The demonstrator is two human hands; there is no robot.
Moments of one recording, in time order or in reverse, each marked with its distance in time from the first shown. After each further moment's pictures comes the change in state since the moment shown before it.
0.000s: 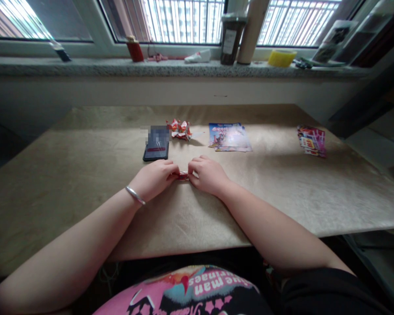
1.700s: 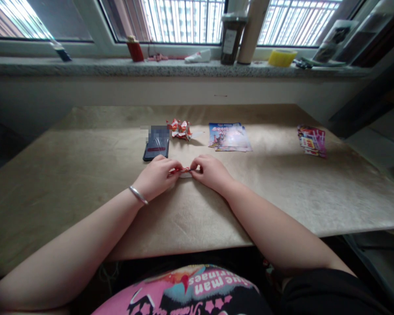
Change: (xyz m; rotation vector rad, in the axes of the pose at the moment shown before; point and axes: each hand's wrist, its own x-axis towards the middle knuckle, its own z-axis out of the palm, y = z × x) left_hand 0.001 0.003 0.006 -0.164 0.105 -0.030; right_hand 0.001 0.013 0.006 0.232 0.084 0.106
